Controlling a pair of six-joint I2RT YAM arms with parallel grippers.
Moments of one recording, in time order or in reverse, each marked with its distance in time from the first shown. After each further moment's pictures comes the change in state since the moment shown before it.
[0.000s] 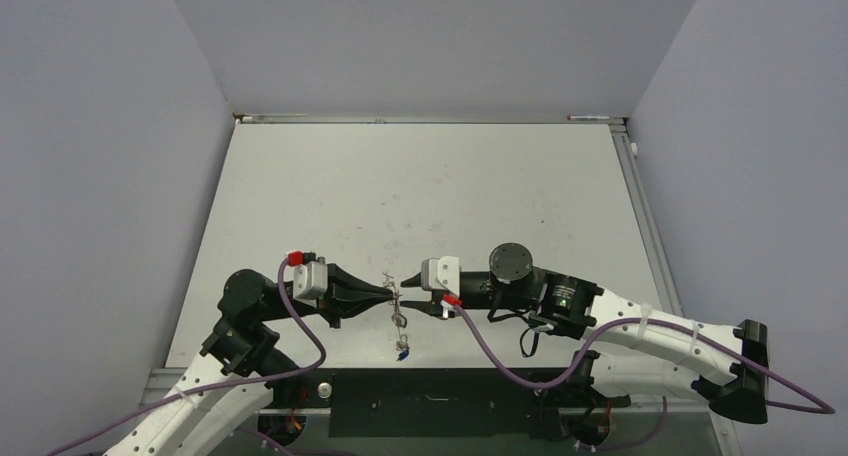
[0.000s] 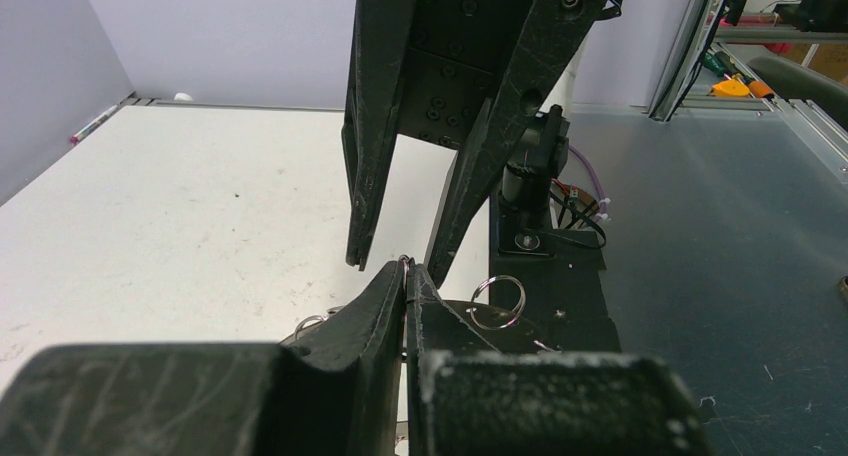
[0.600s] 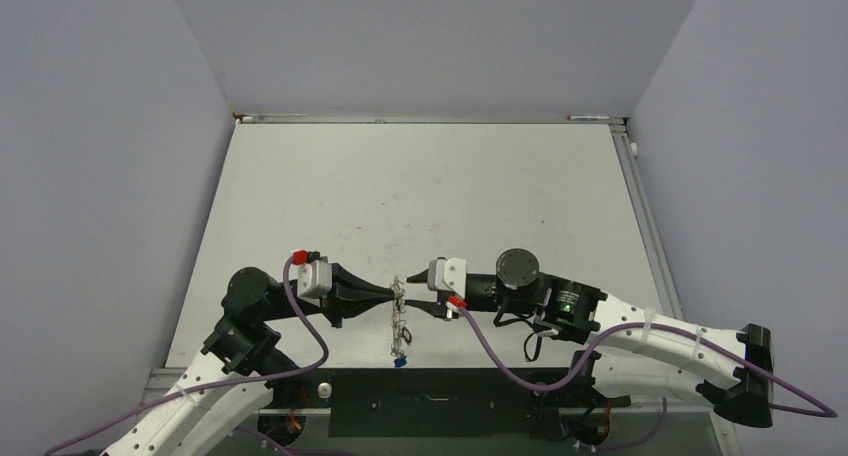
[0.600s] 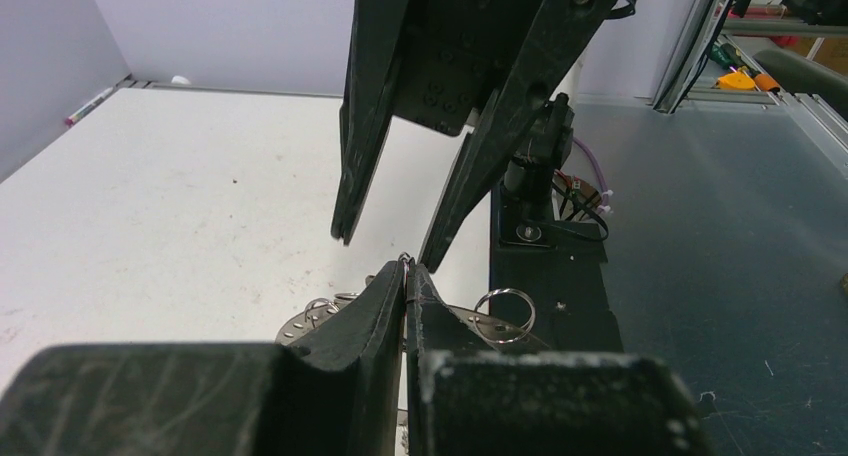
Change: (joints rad) left arm -0.012 0.017 0.000 -0.033 -0.021 0.021; right arm 0.000 -0.060 -0.072 0.053 0.066 0.005
